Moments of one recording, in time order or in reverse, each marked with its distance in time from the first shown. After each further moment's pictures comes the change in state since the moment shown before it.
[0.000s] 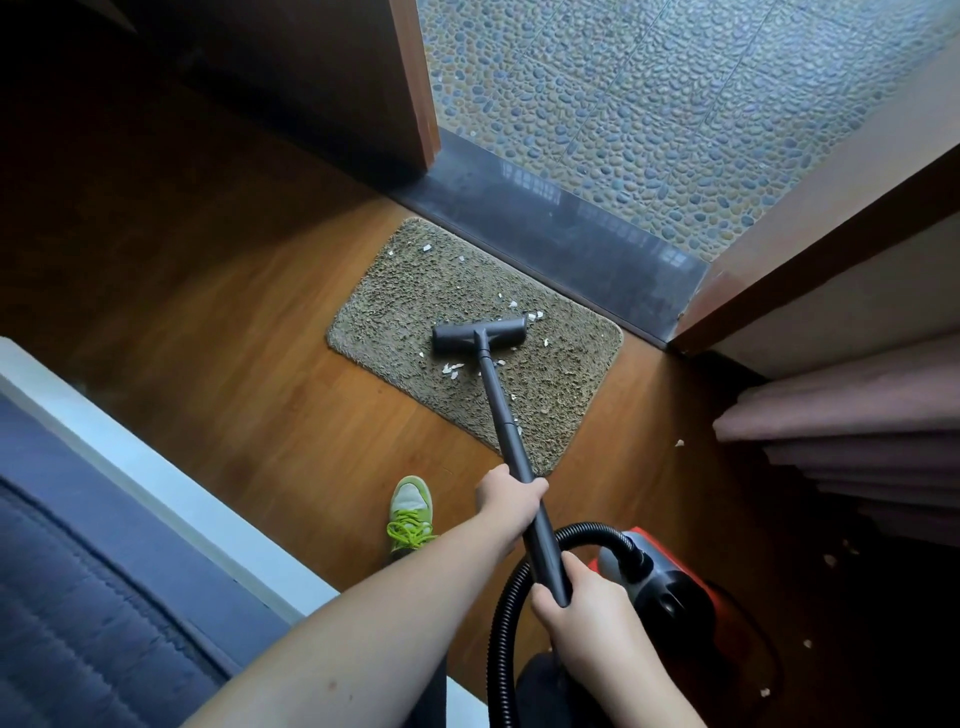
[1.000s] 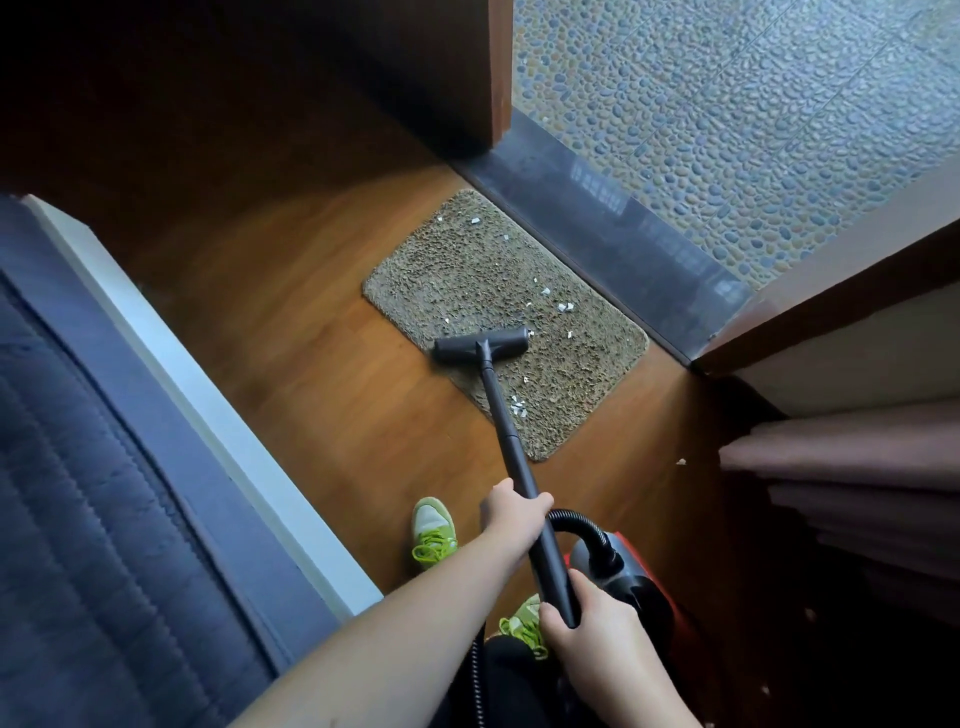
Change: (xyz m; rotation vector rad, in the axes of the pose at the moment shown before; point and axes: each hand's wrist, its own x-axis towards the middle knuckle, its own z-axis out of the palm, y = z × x) left_hand -0.055 -0.029 0.057 -0.179 0.097 -0.131; right_hand -0.024 0.074 -0.034 -0.120 -0.096 -0.171
